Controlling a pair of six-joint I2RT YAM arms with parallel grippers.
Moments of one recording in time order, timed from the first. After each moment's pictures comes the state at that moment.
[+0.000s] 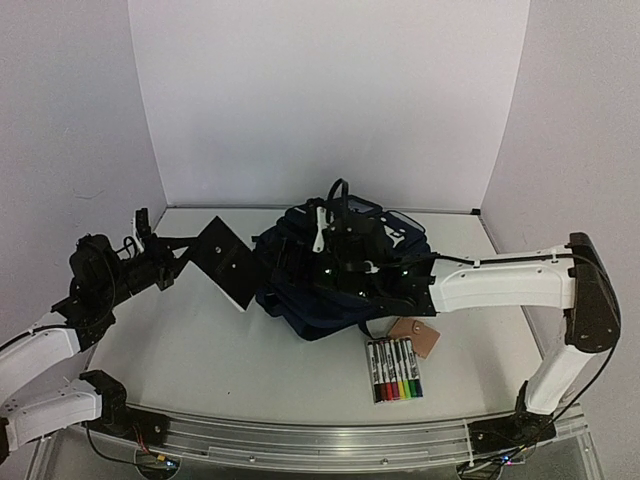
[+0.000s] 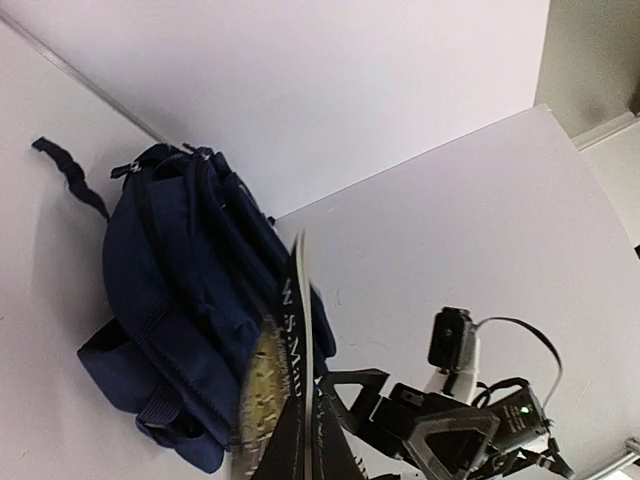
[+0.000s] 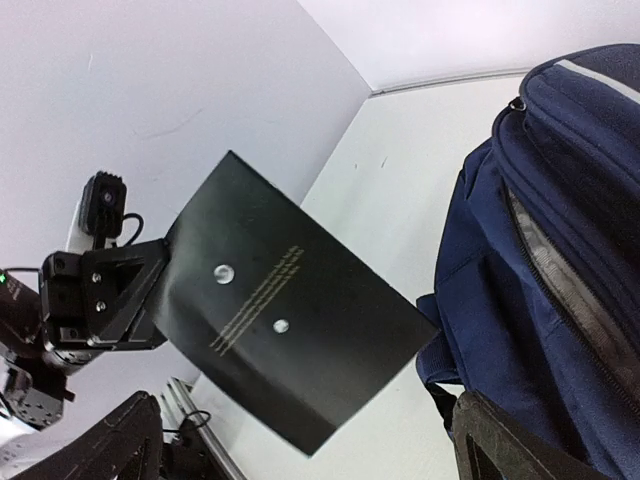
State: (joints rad) left arm -0.38 0.74 0.42 0.31 0.42 -1.10; right arm 1.14 1.74 1.28 0.17 0.17 0.76
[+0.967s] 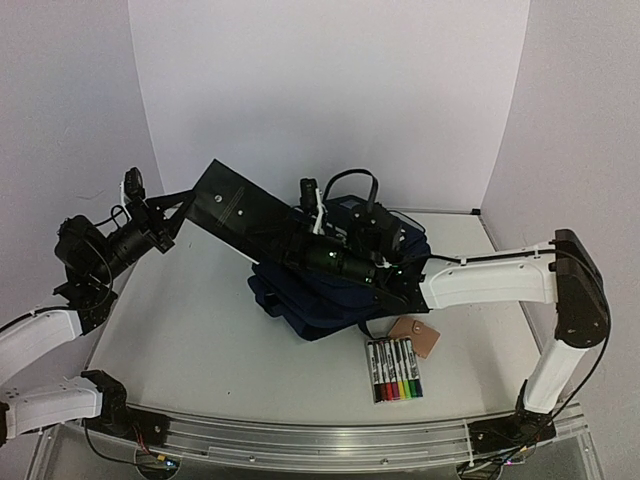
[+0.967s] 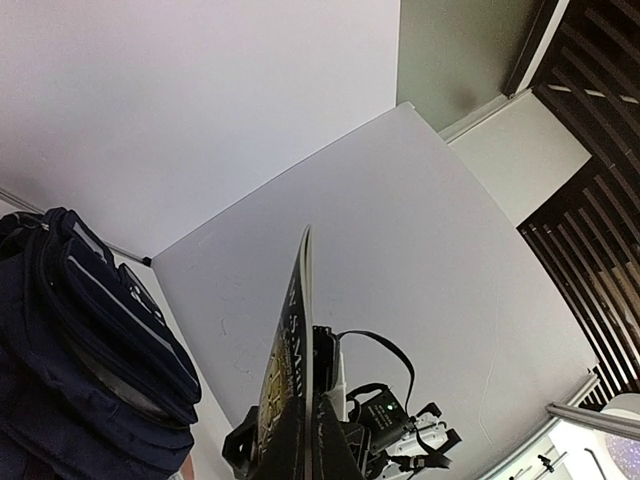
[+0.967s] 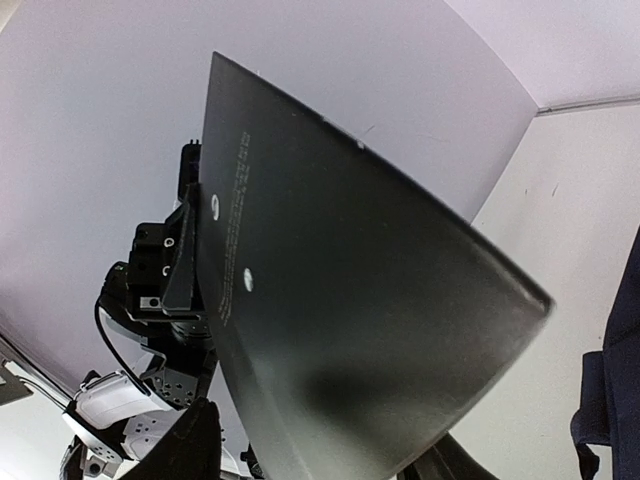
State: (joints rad) left arm -0.38 0.84 0.53 0.69 0.51 -1.24; right arm 1.06 1.79 1.25 0.60 -0.19 0.88
